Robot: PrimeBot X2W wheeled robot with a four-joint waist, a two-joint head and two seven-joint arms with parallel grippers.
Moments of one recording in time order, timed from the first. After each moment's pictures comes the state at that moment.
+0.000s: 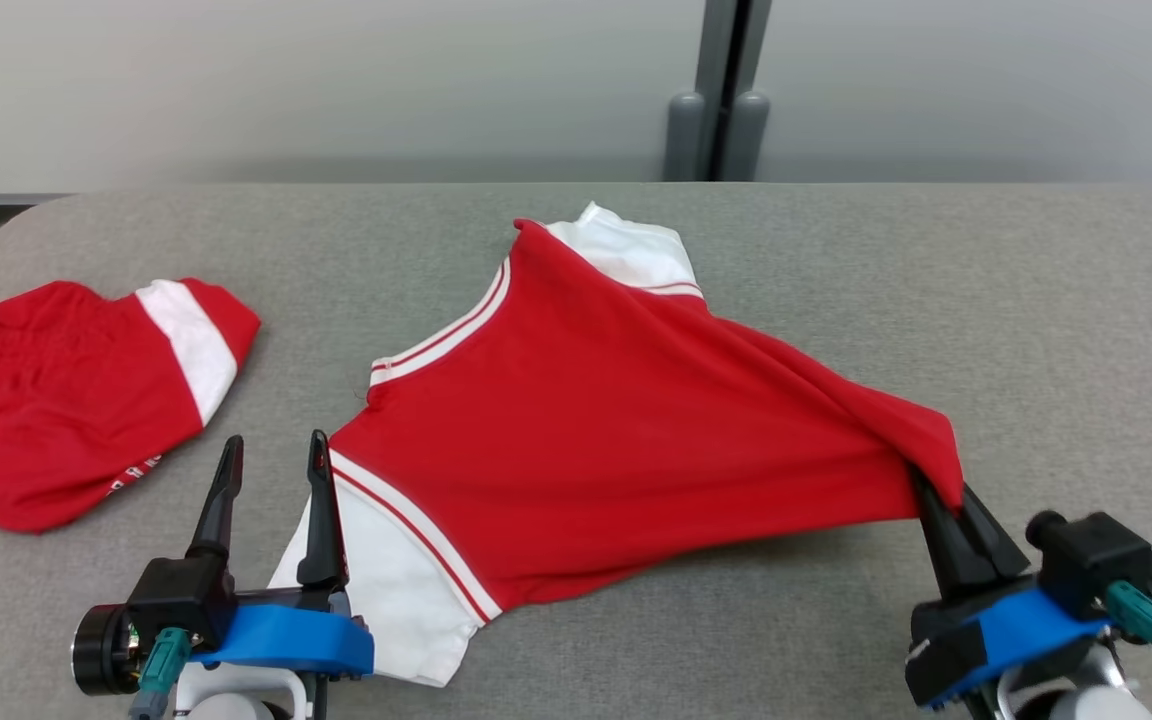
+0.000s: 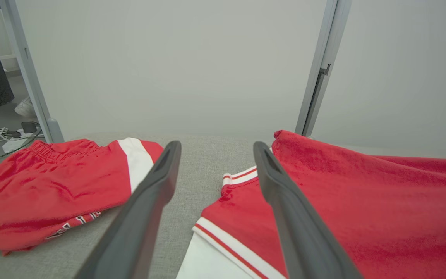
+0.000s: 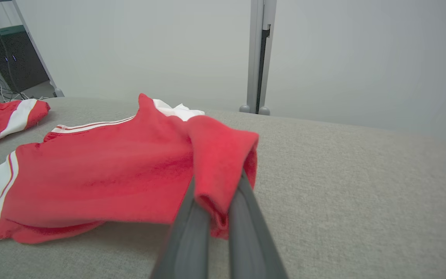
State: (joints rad) left arm -0.09 0.05 -0.06 0.22 -0.15 -0.03 -0.26; right arm -0.08 -0.11 0.06 0.10 0.13 0.13 -0.10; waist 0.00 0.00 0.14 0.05
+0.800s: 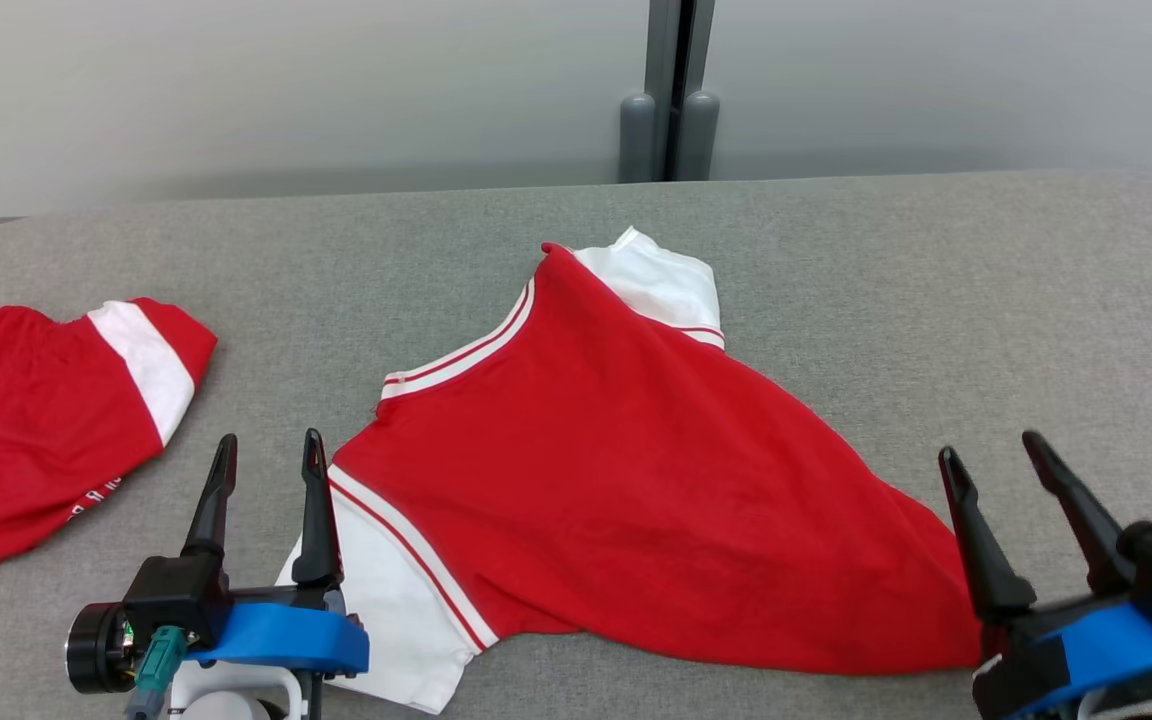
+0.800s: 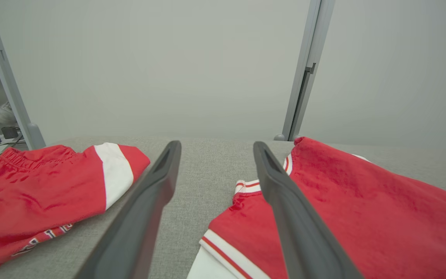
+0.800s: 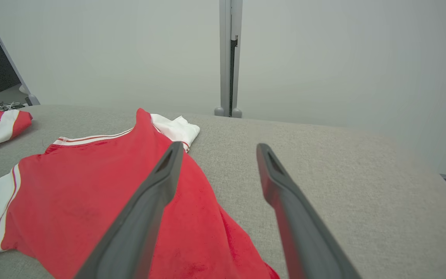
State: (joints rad) left arm -0.09 0.05 -0.04 0.23 -0.13 -0.03 -0.26; right arm 0.09 -0.11 -0.03 -0.26 0.15 0.13 0.12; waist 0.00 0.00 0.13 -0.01
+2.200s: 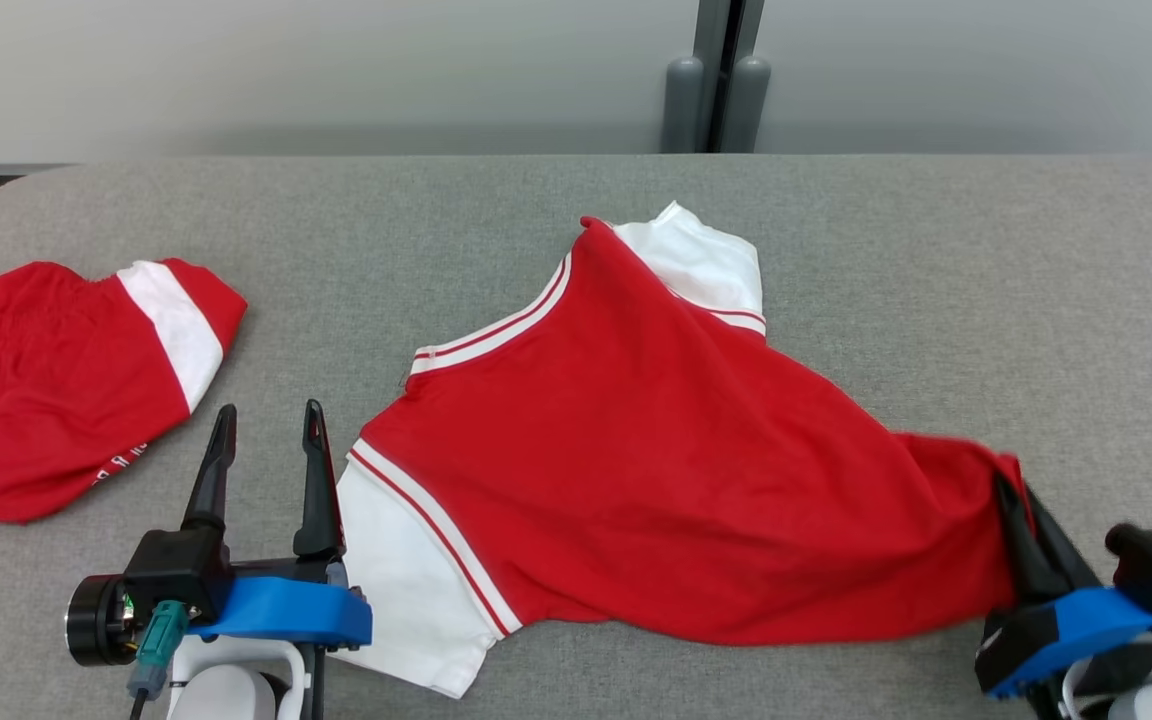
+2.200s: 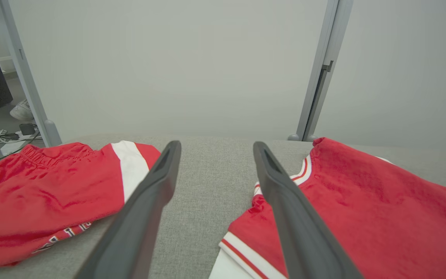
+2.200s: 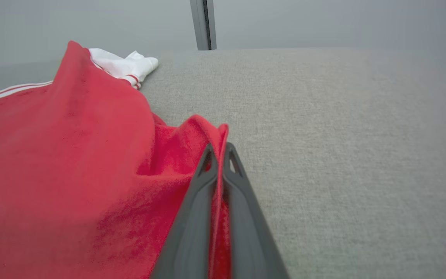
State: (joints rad) left arm -0.13 0.05 -0.05 0.23 -0.13 -0.02 -0.26; right arm -0.08 -0.15 -0.07 0.29 0.20 0.13 -0.11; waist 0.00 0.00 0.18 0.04
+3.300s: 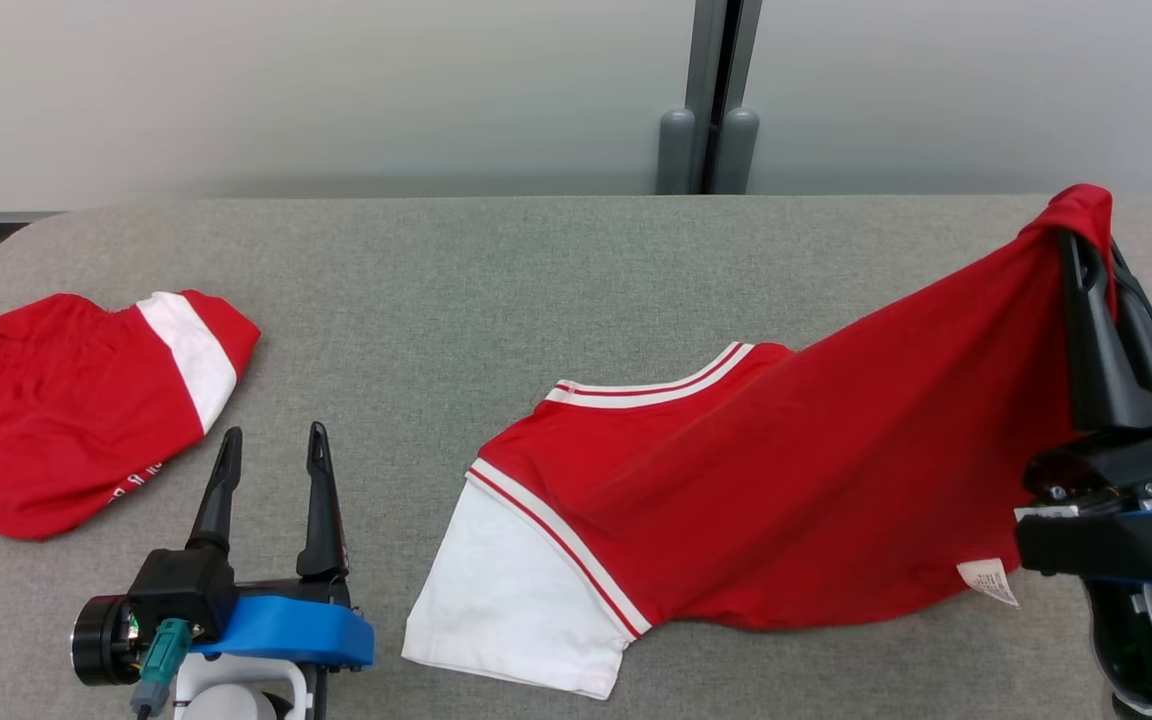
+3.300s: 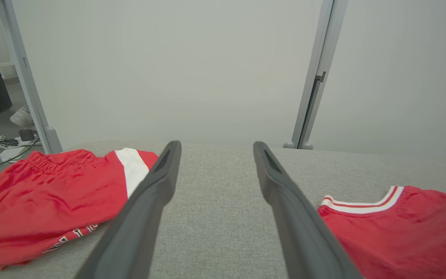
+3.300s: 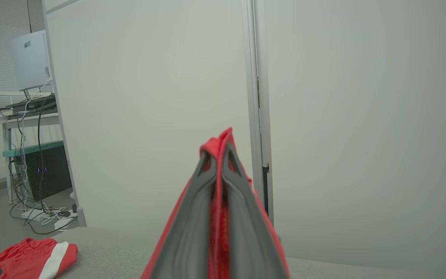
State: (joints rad) left arm -0.10 0.05 -0.05 0.23 -0.14 -0.03 -0.26; right arm -0.19 -0.11 -0.03 -0.36 0.30 0.13 0.04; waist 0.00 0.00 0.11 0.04
